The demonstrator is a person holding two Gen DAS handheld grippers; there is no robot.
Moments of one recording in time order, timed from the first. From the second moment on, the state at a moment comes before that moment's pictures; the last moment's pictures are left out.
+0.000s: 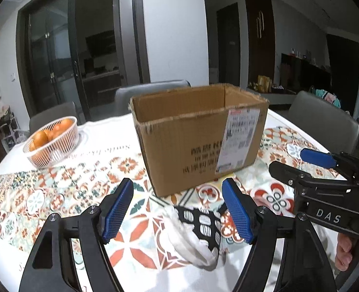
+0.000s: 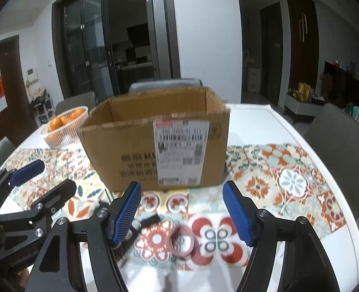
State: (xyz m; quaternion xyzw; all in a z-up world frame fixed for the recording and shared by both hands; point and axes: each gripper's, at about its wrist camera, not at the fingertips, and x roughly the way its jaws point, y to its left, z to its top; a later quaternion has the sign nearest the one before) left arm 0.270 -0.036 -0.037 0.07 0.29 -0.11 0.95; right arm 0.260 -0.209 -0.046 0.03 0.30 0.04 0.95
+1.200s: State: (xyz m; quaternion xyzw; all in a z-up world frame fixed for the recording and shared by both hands) left arm 0.293 -0.033 -0.114 -0.01 0.41 -0.13 0.90; right arm 0.277 -0.206 -0.135 0.04 0.41 0.03 0.91
